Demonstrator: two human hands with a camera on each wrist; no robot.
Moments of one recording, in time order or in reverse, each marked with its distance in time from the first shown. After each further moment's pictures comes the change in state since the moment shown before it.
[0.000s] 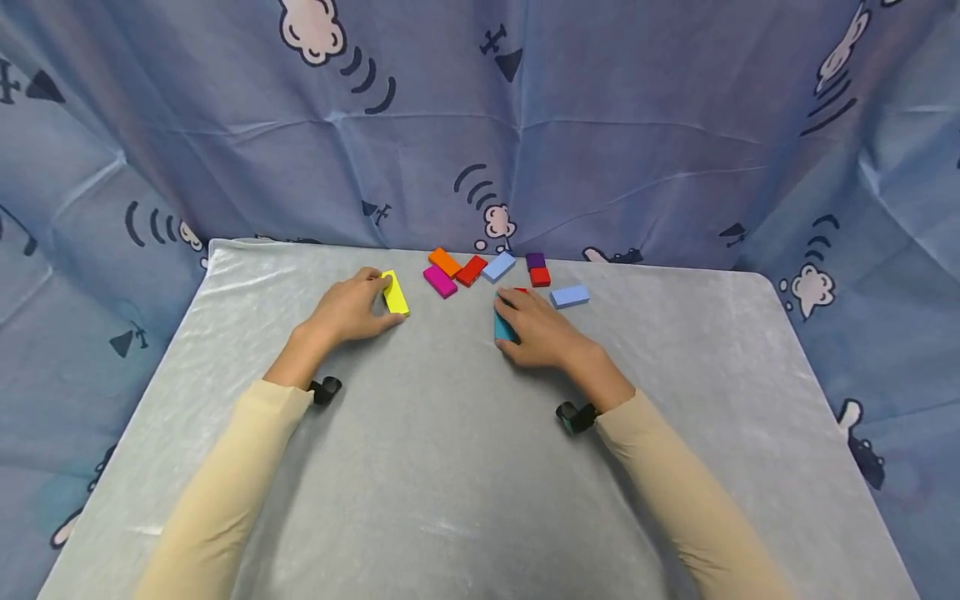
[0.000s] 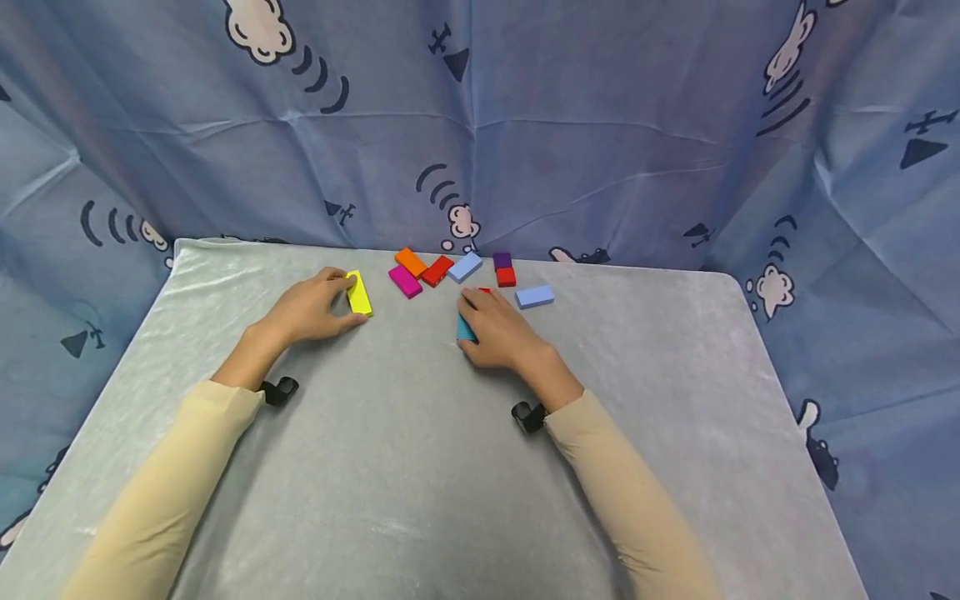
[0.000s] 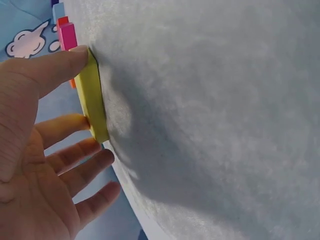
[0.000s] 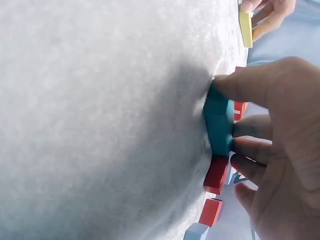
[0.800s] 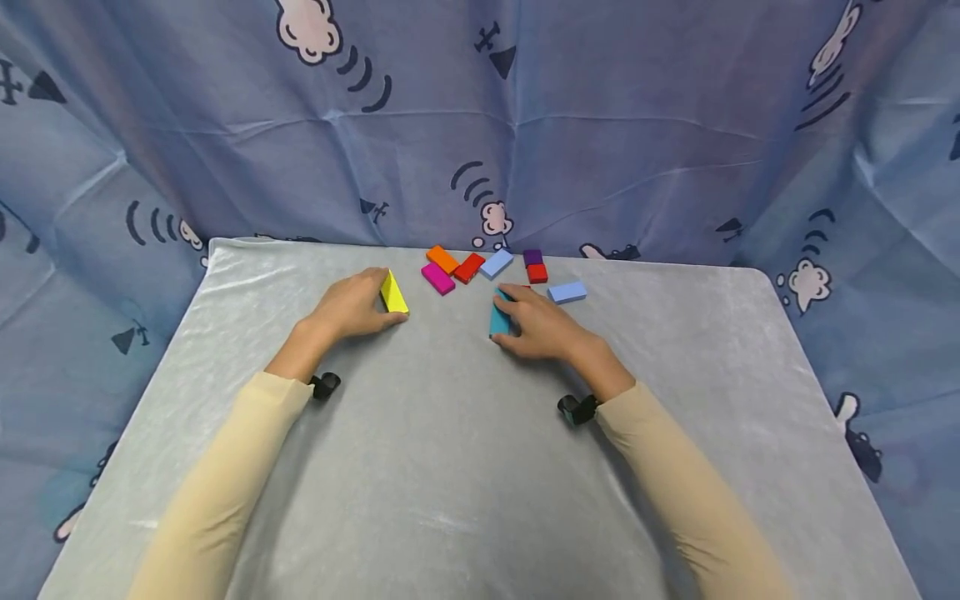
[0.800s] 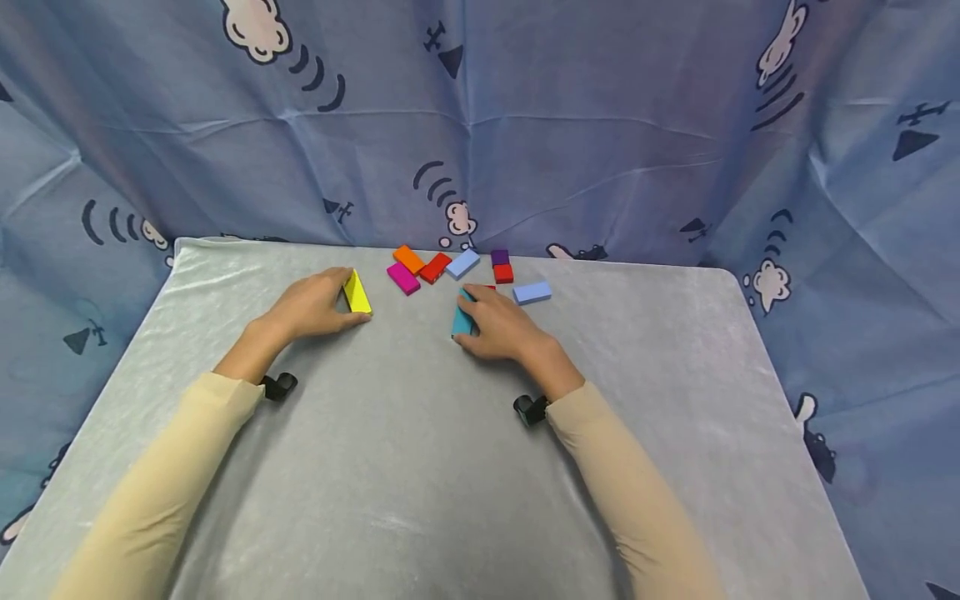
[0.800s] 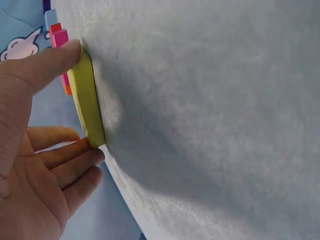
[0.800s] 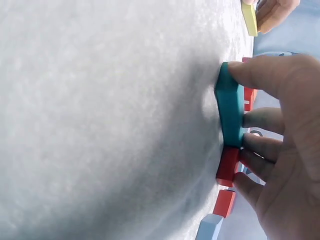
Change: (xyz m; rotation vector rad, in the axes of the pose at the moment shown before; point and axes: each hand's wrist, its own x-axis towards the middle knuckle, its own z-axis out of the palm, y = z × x) left_hand 0.002 0.009 -0.002 0.026 -0.021 0.012; right_hand -0.001 0.009 -0.002 0.074 0.037 -0.013
